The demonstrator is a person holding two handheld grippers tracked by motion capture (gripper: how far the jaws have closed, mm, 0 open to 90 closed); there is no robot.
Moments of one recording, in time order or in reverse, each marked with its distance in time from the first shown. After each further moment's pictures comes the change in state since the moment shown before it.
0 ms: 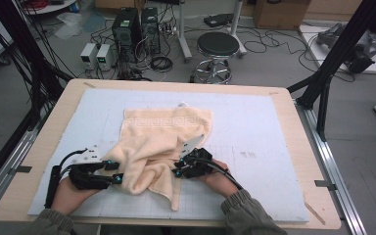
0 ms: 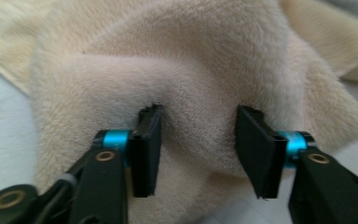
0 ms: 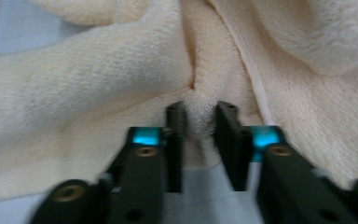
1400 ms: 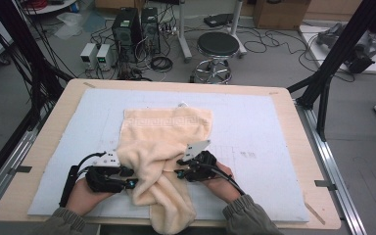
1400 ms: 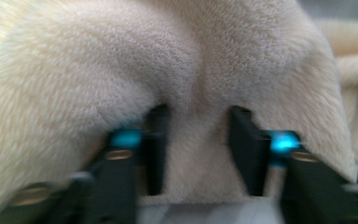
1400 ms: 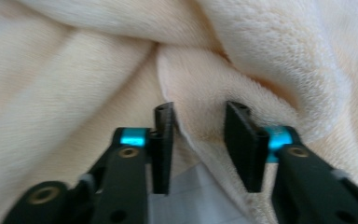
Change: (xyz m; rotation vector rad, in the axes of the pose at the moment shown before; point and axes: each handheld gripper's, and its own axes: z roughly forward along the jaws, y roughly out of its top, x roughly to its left) left arm -0.025 0.011 0.025 0.075 -0.065 0.043; right arm 0.013 -0.005 -0.009 -0.034 -0.134 -0.009
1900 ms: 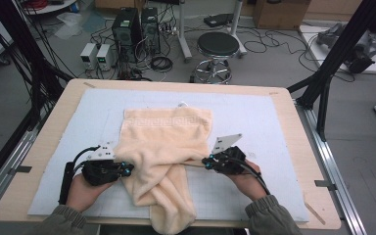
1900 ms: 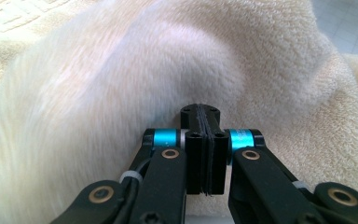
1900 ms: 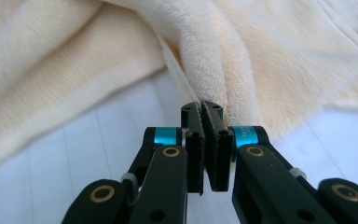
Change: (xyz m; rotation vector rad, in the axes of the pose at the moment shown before) left arm 0.009 0.009 -0.014 -0.098 0.062 -0.046; right arm -0.026 -0.040 -0.071 0.026 -0.072 0.091
